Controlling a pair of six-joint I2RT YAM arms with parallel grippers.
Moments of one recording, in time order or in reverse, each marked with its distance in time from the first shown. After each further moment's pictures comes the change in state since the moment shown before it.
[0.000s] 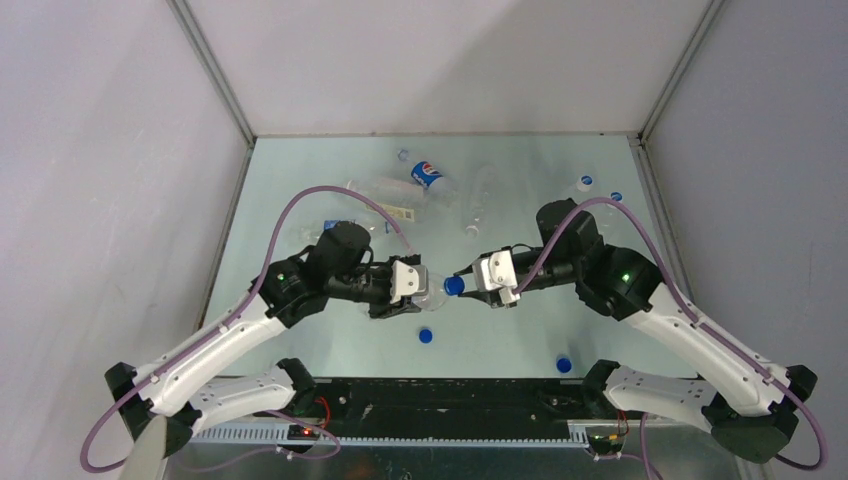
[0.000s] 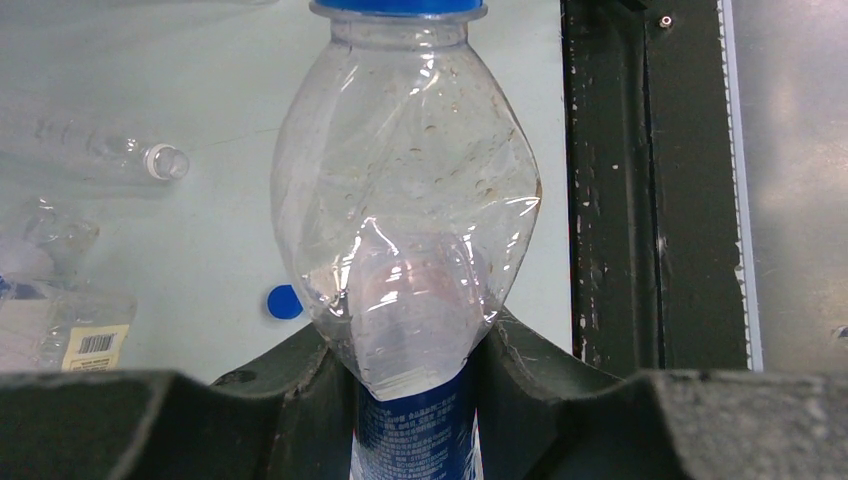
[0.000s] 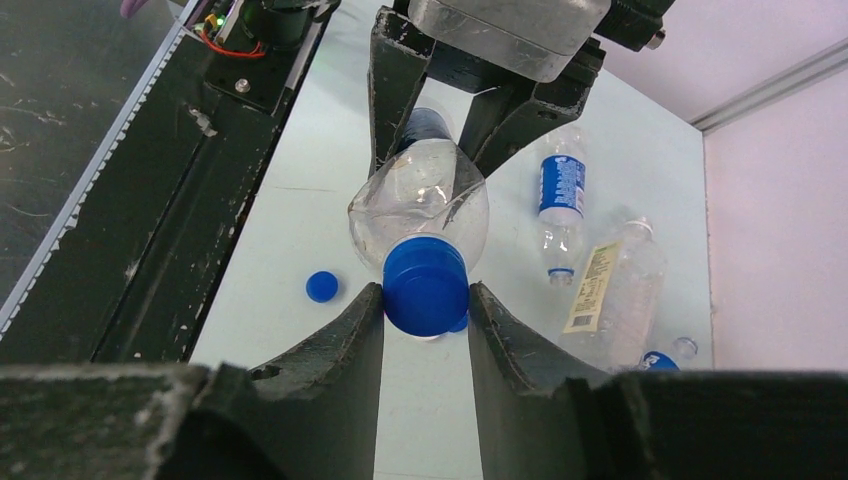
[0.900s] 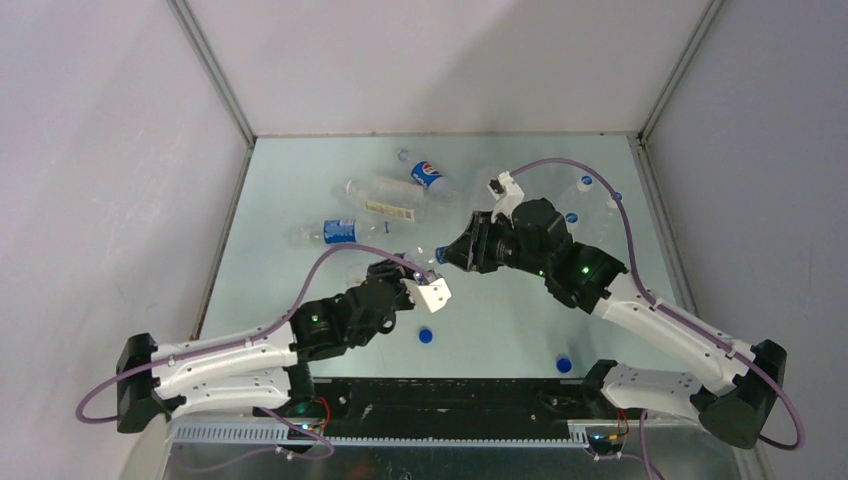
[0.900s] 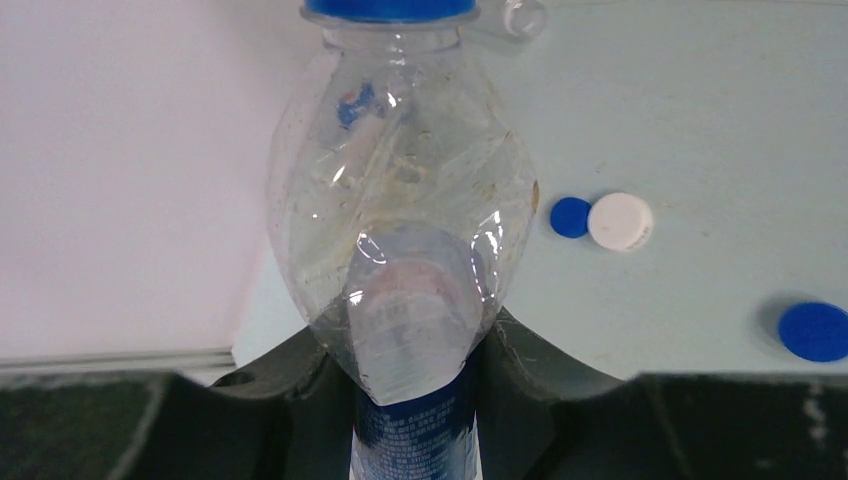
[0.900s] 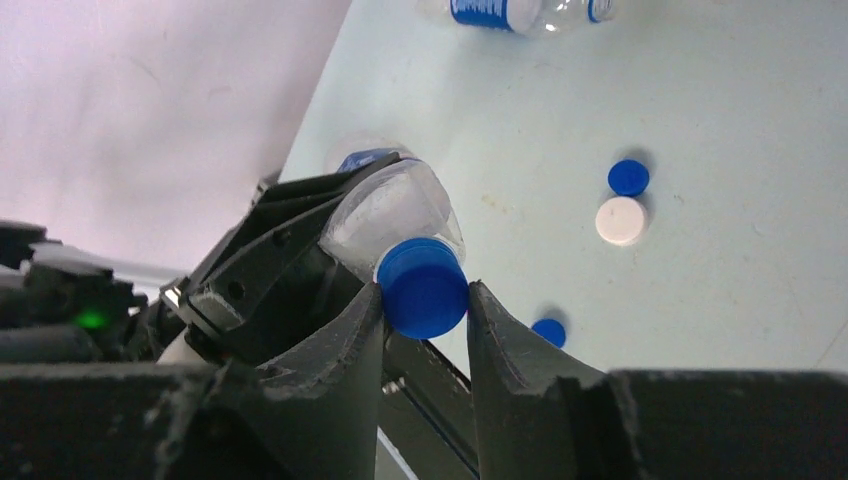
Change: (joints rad) left arm -0.358 -0.051 -0.317 0.499 -1.092 0.071; right arm -0.006 0.103 -0.117 0.278 0.570 1.495
